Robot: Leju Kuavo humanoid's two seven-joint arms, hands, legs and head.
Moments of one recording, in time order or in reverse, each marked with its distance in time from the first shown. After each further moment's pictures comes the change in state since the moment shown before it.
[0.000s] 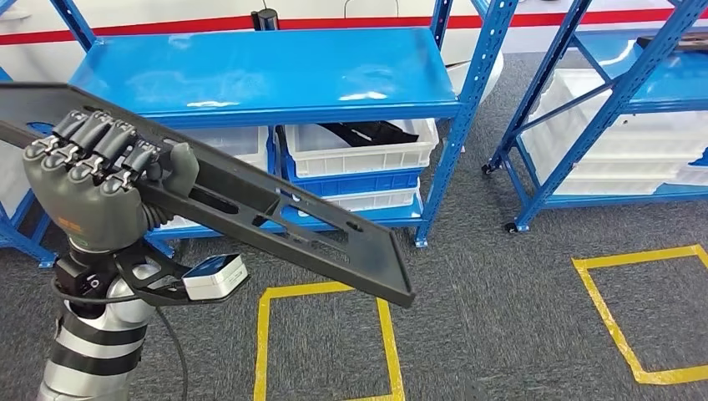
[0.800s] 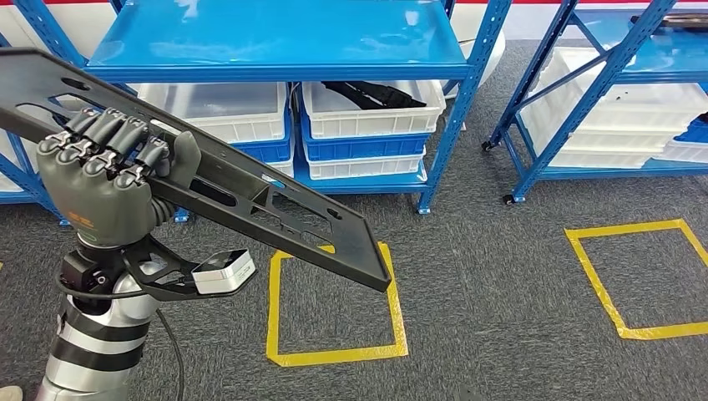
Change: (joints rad) left arm -0.020 0.006 -0.018 0.019 -0.033 0.000 0.029; right arm 0.001 0.007 -0.007 0.001 -0.011 0.000 -0.005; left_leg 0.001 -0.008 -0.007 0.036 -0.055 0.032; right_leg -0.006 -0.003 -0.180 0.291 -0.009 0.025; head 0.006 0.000
